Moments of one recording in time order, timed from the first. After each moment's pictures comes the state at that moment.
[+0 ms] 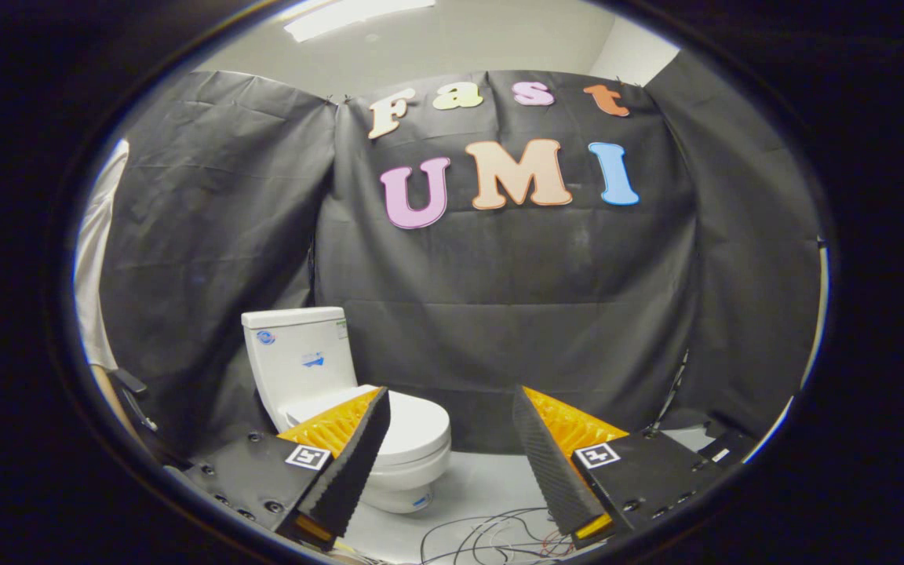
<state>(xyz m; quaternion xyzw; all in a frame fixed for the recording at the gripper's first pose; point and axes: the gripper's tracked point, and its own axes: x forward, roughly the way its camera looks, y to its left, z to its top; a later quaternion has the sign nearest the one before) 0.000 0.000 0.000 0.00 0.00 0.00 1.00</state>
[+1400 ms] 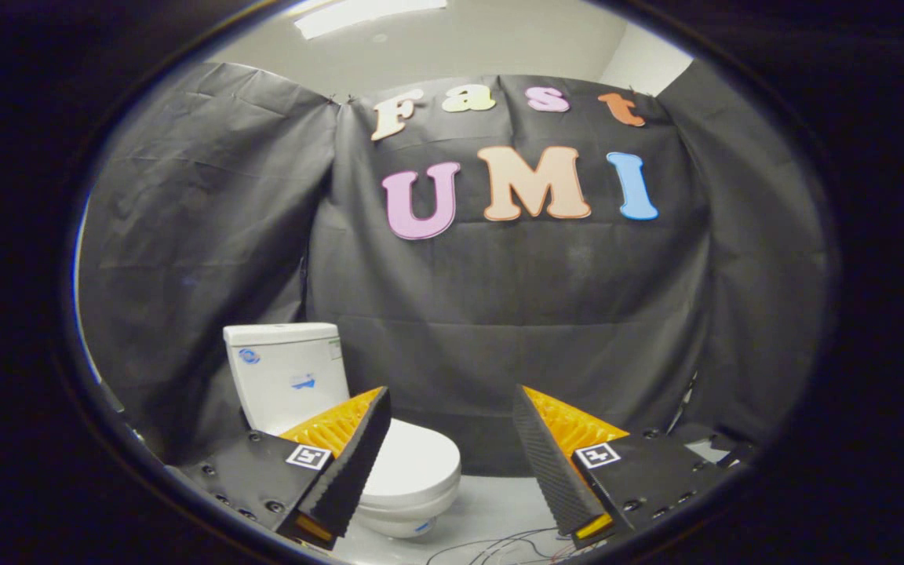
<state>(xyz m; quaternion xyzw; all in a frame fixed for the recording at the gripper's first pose) 0.090 0.039 0.032 -0.01 -0.04 -0.03 1.00</state>
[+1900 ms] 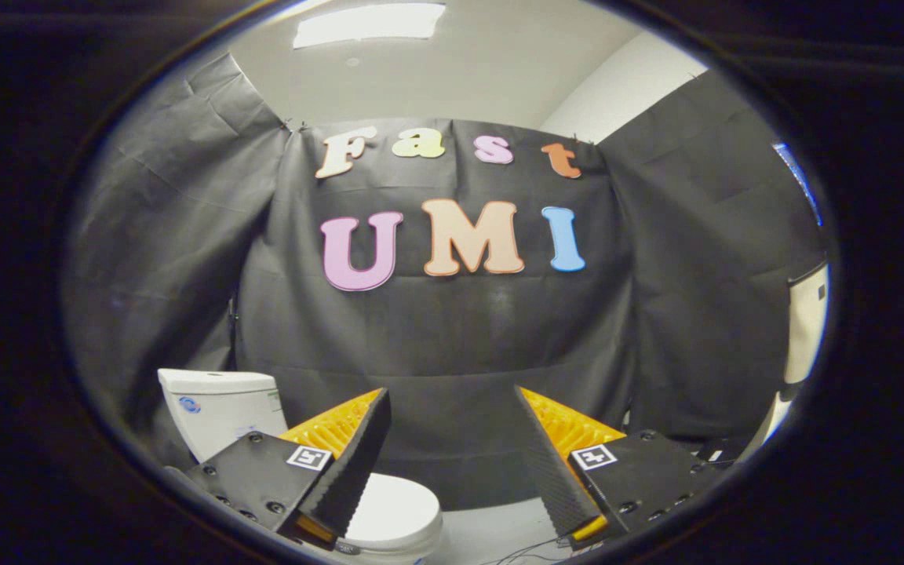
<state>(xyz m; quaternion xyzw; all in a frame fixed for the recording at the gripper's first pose) 0.085 0.061 0.078 -0.01 -0.13 -0.20 0.97</state>
